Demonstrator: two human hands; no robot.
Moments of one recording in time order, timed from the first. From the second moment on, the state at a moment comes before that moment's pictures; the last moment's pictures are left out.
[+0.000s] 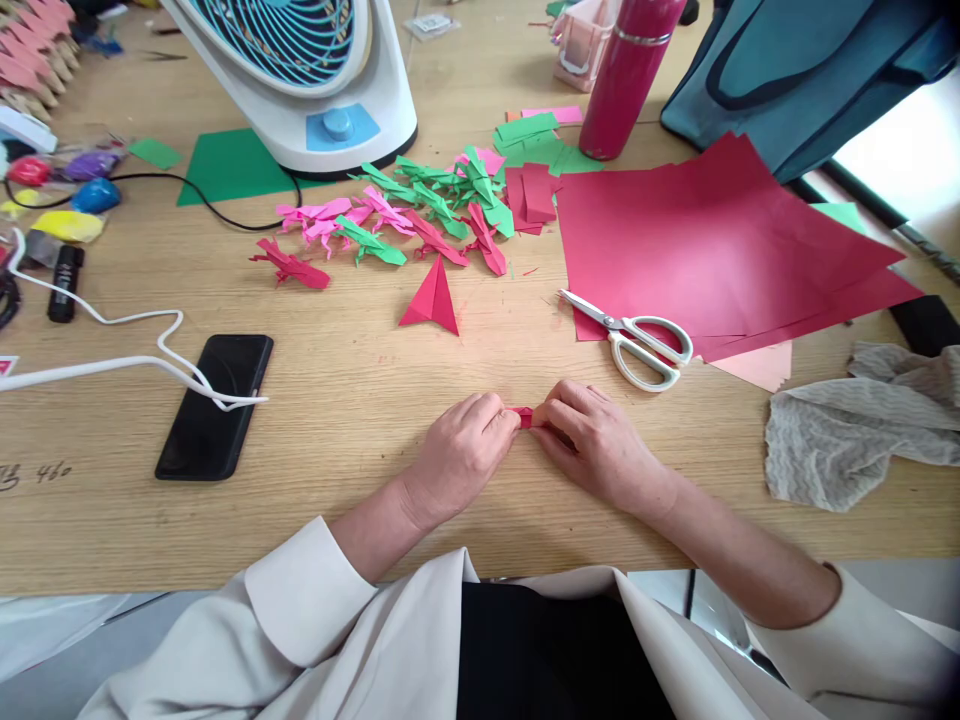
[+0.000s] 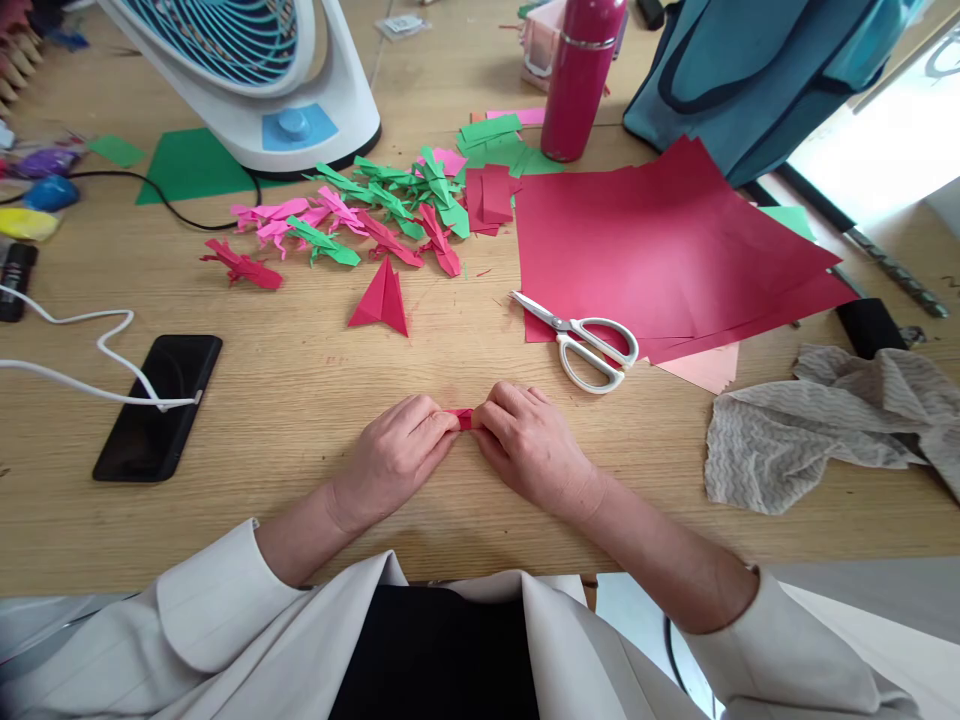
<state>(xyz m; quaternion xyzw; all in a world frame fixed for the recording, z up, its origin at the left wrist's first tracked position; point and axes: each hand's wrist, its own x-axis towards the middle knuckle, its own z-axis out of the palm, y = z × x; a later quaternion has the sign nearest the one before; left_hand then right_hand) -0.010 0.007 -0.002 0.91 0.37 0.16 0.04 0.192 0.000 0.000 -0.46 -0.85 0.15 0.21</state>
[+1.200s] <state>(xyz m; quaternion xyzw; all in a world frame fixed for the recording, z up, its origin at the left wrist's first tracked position) 0.002 0.009 -0.003 0.84 0.44 0.26 0.19 0.217 -0.008 0.005 -0.43 -0.85 0.18 0.22</state>
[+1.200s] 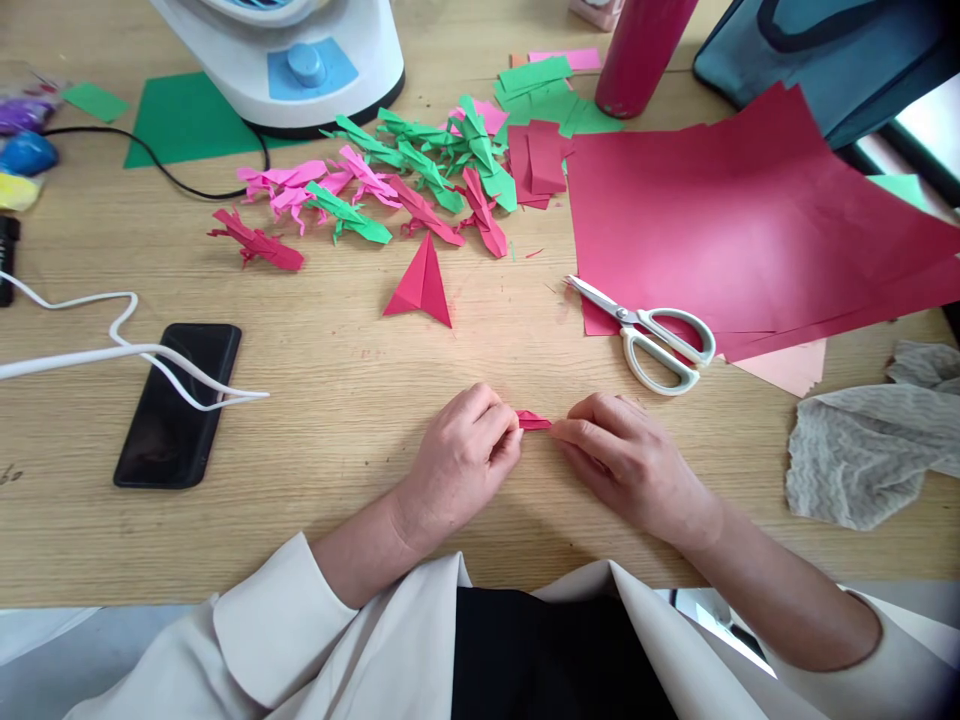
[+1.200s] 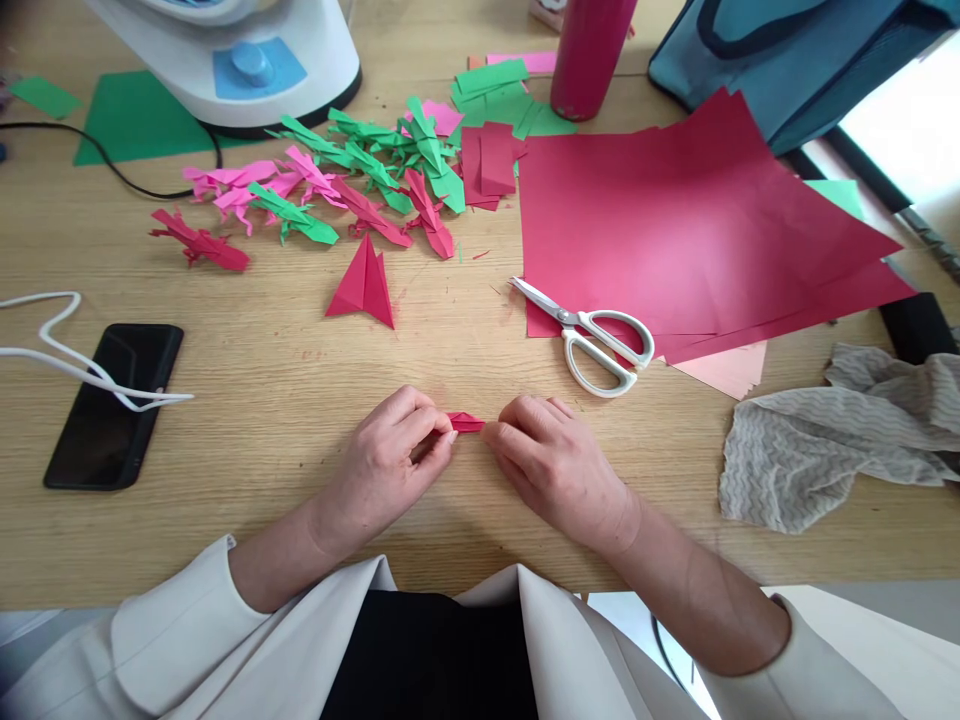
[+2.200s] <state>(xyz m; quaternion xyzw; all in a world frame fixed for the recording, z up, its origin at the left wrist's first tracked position) 0.009 0.012 -0.001 0.83 0.47 0.22 0.20 0.209 -0.015 0.009 -0.37 -0.91 0.09 0.14</state>
